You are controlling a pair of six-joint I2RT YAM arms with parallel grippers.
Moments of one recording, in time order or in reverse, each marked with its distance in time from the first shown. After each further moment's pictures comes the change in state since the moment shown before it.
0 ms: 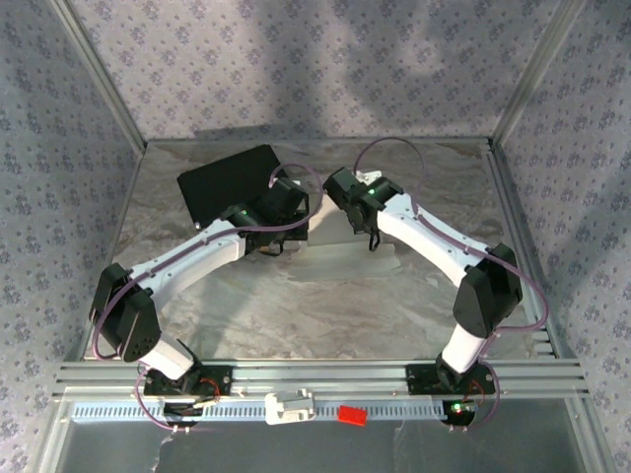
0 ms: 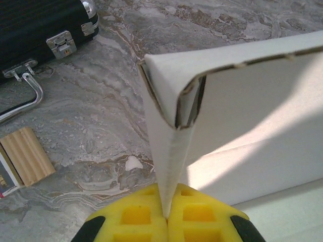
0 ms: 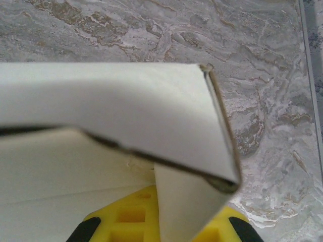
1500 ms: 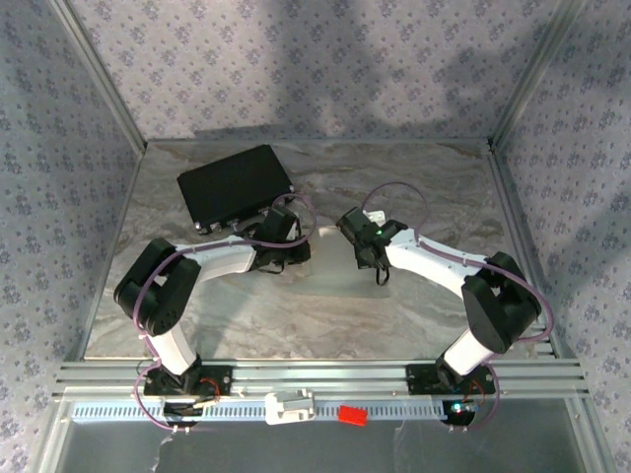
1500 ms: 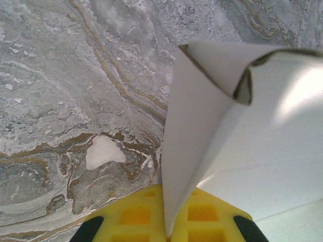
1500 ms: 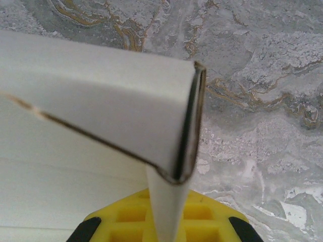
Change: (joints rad) left arm 0.100 0.183 -0.349 0.509 0.340 -0.093; right arm -0.001 -0.121 -0.494 0.394 -0.162 -0.021
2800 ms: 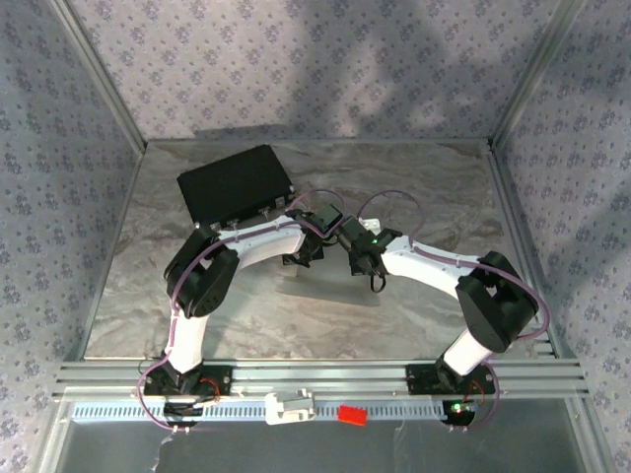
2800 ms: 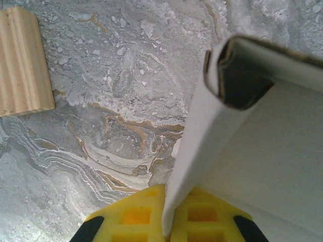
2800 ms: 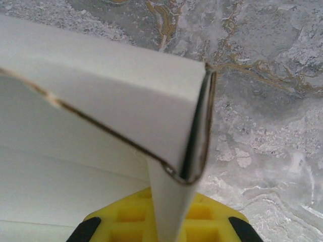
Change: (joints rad) left arm -0.193 0.277 0.517 -0.748 -0.581 -0.301; right arm 0.040 0.011 -0.059 0.087 -0.048 0.061
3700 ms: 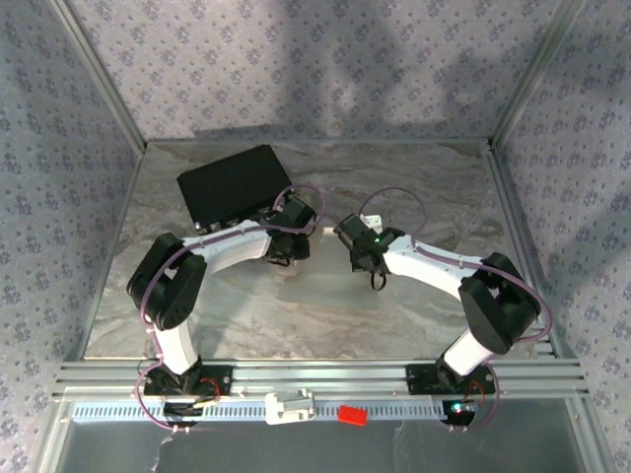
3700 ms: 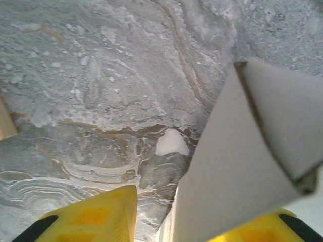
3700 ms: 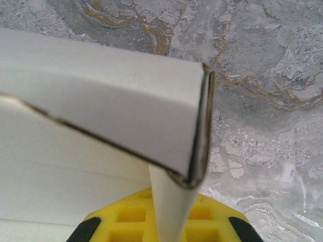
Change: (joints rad) left arm 0.132 -0.208 -0.267 0.319 0.304 0.242; right arm -0.013 -0.013 0.000 0.024 0.023 -0.010
